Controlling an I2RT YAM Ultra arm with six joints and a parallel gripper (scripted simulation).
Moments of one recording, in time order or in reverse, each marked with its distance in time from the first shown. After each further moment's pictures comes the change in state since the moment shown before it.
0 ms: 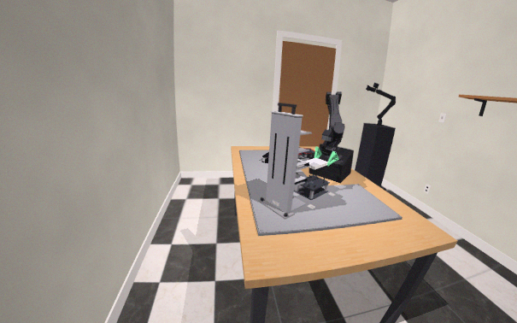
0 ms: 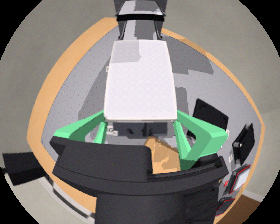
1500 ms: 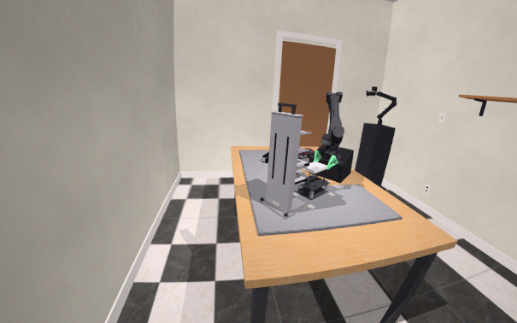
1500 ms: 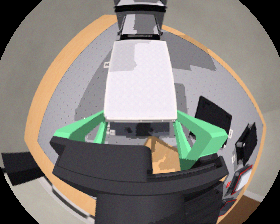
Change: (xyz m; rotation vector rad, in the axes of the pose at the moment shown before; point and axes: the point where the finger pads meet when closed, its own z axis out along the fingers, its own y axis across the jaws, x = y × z) arm 0.016 0.000 0.014 0.001 0.004 -0.002
